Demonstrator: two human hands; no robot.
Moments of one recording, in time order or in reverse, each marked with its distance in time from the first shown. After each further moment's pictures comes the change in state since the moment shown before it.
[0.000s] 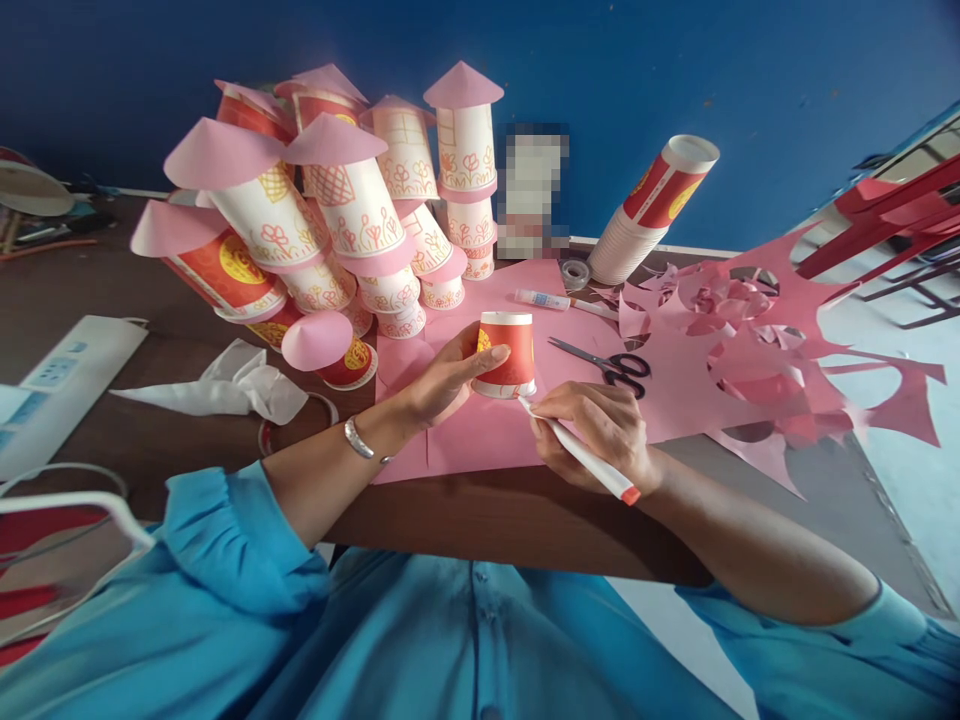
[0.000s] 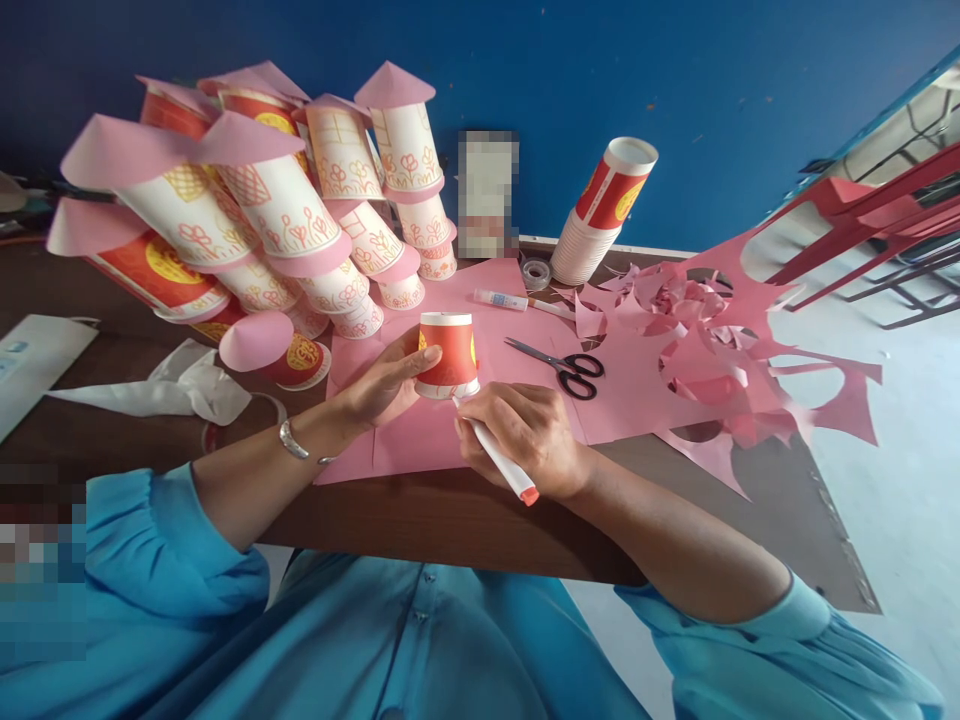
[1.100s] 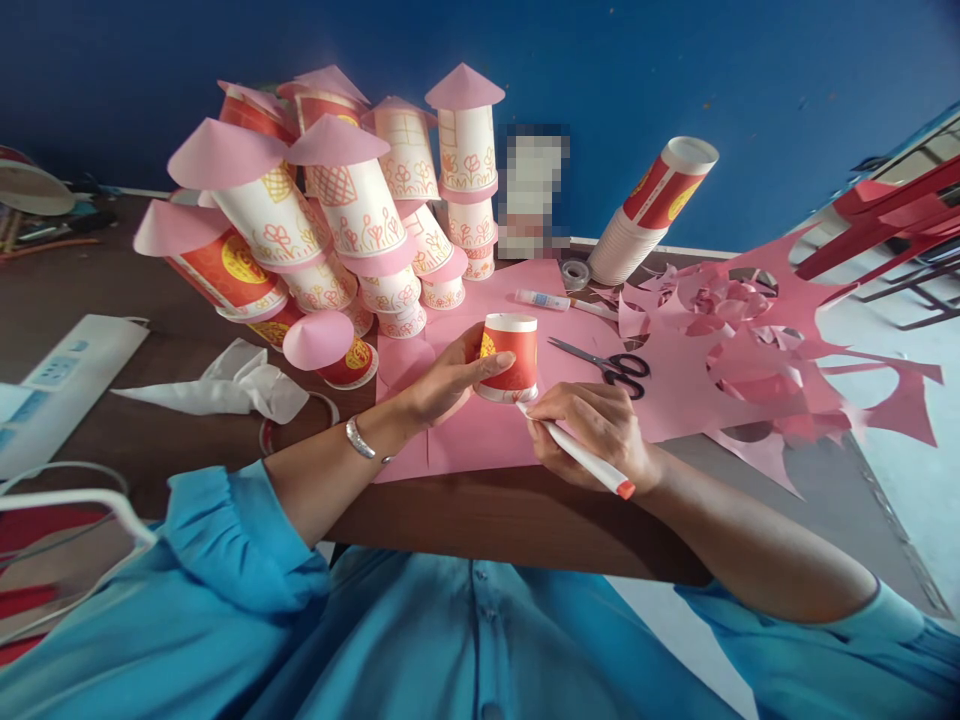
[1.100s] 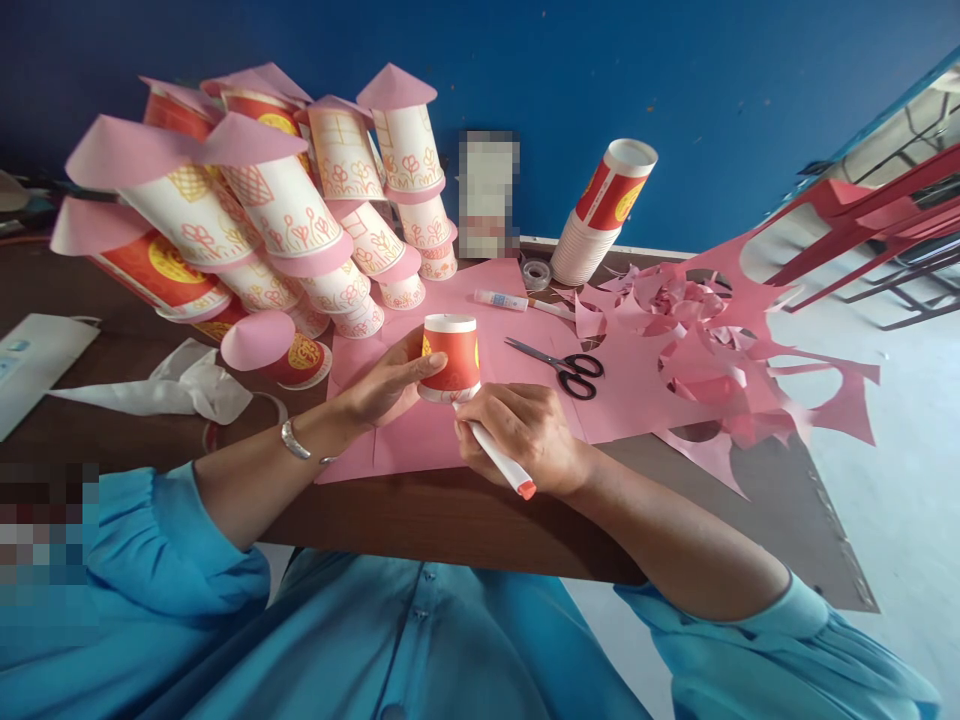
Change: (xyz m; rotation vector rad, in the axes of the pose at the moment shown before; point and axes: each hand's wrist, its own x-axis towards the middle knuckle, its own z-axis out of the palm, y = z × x) left_hand 0.001 0.000 0.000 0.087 -0.008 0.032; right_hand -0.003 0.002 0.000 0.022 -0.074 0.007
